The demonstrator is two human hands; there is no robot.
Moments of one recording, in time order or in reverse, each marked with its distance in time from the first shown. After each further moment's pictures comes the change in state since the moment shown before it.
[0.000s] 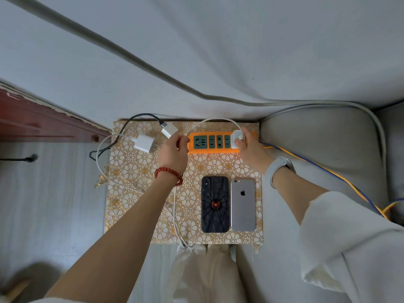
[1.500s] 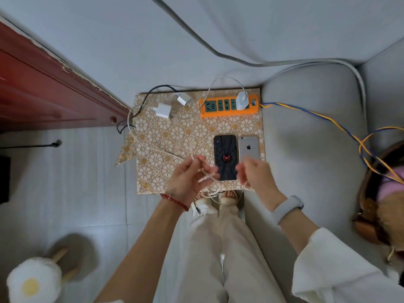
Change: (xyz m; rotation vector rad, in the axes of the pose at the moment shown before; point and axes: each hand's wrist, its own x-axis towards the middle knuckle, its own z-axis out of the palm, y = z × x) left_hand -0.175 -0.014 -0.078 -0.994 -0.525 -0.401; right_hand -0.208 -0.029 0.049 0.614 0.051 0.368
